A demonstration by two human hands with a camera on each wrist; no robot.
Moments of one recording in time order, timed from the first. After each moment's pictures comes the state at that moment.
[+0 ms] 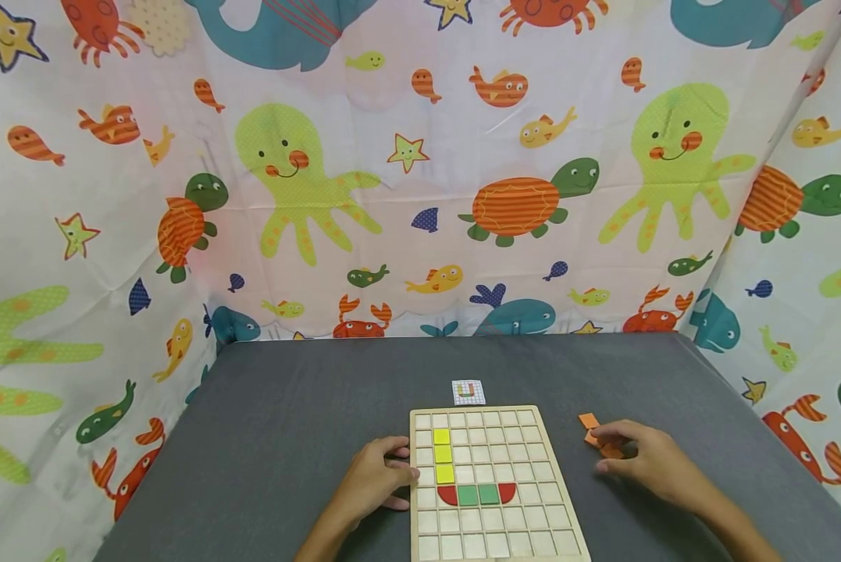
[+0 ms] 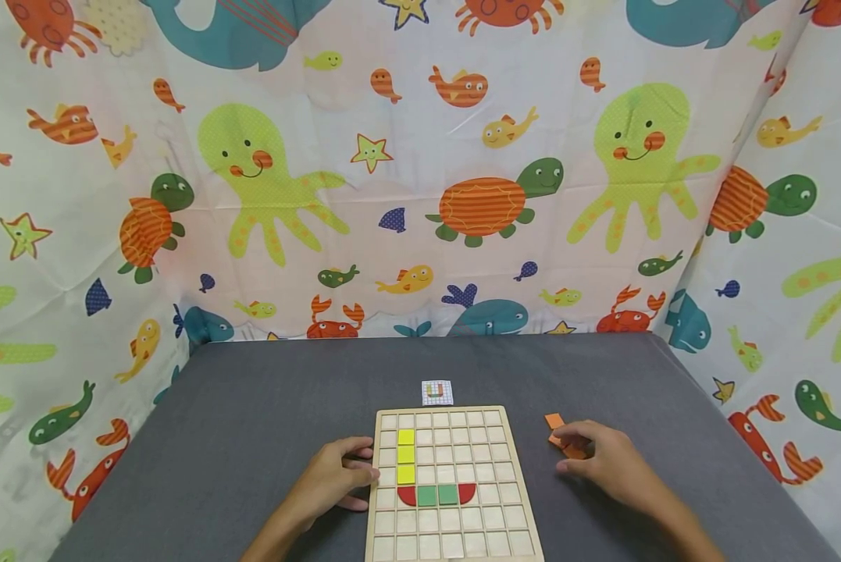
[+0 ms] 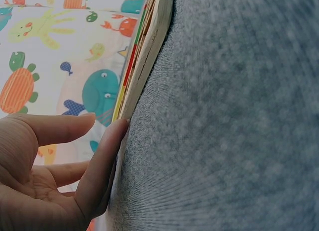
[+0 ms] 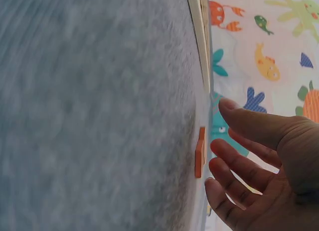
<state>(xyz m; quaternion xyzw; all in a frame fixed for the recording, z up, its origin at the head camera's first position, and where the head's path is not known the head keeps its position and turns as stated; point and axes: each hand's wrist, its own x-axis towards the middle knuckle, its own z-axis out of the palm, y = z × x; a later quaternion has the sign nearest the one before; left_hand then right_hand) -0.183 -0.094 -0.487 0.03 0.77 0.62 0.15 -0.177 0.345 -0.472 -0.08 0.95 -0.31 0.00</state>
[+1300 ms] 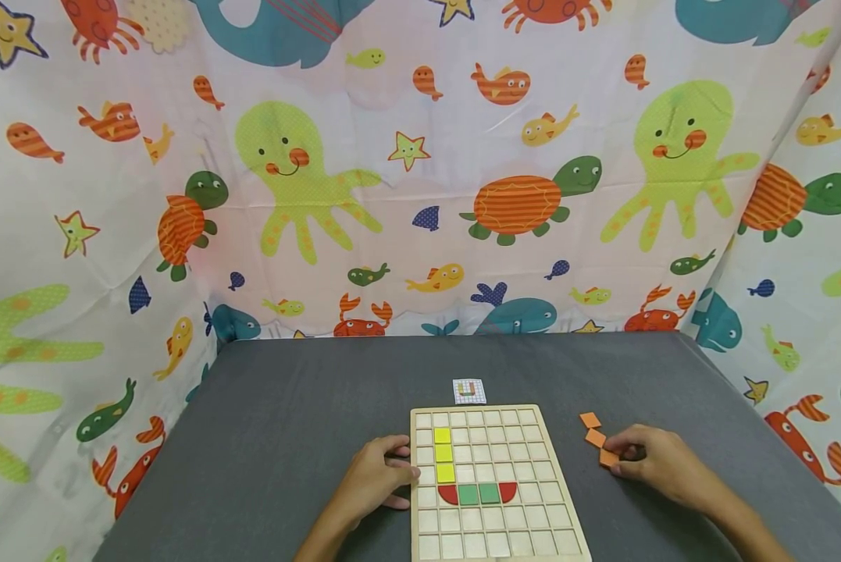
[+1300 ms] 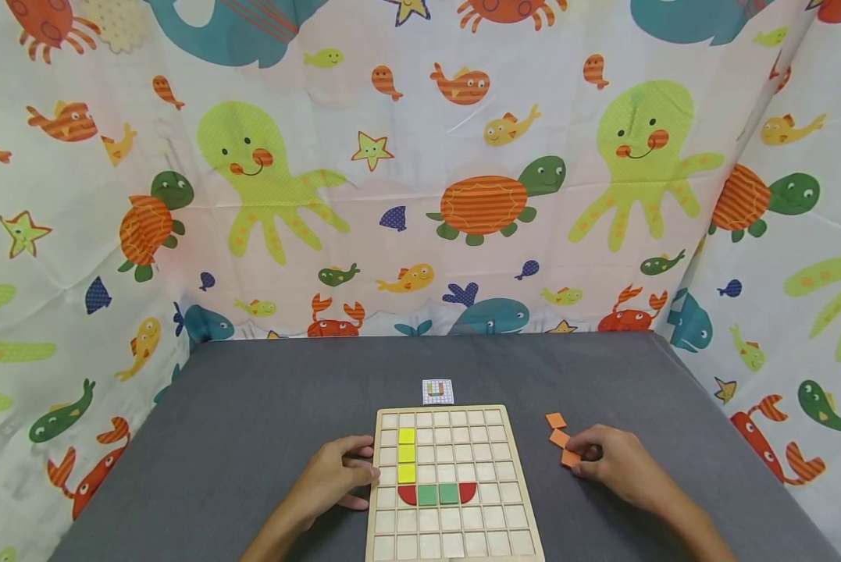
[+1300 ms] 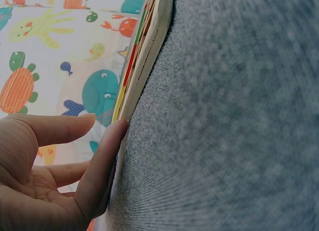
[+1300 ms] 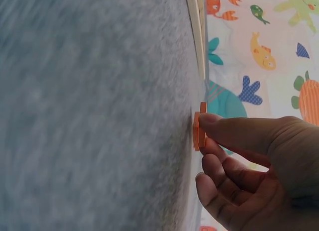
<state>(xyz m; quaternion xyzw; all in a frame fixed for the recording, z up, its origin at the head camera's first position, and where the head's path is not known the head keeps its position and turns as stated) -0.184 -0.095 -0.487 0.03 0.77 0.62 0.15 -0.177 0.356 -0.471 -0.10 0.96 -0.26 0.00</state>
